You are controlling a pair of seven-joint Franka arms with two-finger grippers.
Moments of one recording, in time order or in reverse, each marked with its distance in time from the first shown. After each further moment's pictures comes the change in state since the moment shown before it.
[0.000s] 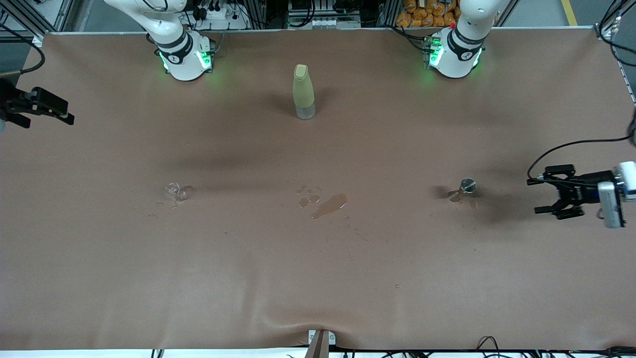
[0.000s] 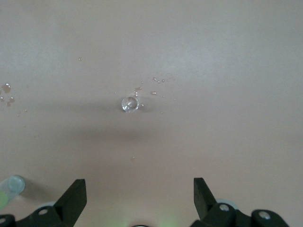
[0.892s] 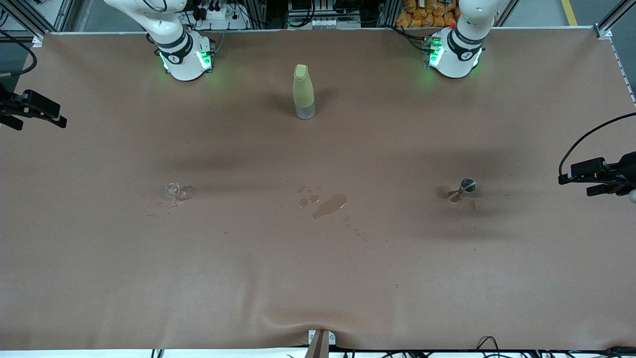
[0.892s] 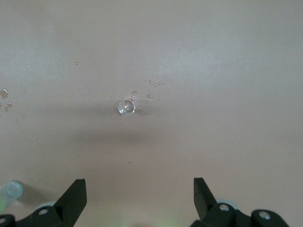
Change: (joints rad) left arm -0.022 -0.165 -0.115 0.071 0.485 0.002 -0.780; right arm -0.002 0.002 -0.007 0.000 0.000 0.010 0.000
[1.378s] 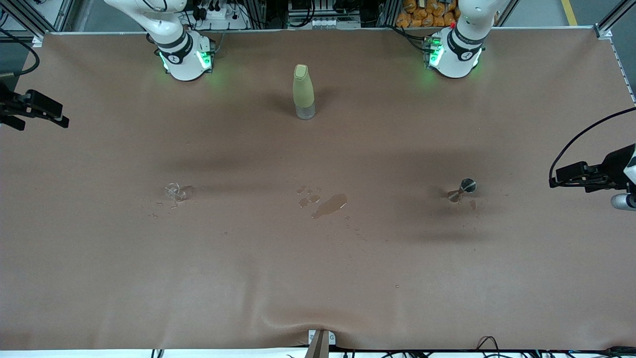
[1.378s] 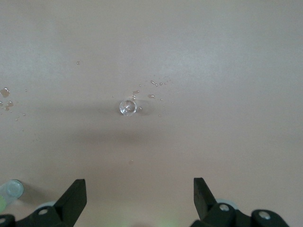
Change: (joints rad) left arm -0.021 -0.033 -0.072 0.006 0.101 -0.001 -0.250; right arm -0.003 0.000 0.008 0.000 0.000 0.000 0.000
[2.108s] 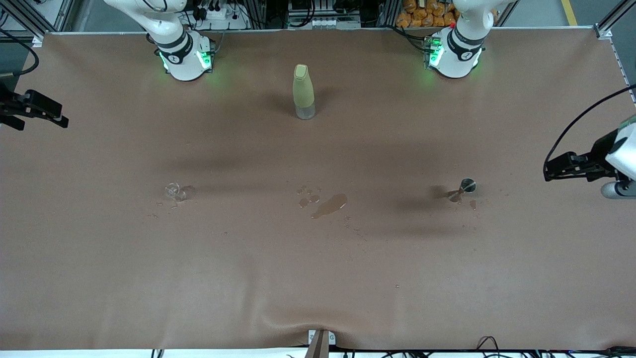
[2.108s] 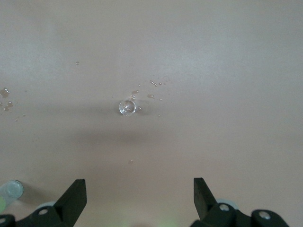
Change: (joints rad) left arm -0.451 -0.142 0.396 -0.002 0.000 -0.024 -0.115; right arm 0.008 0.000 -0.013 0.000 0.000 0.000 0.000
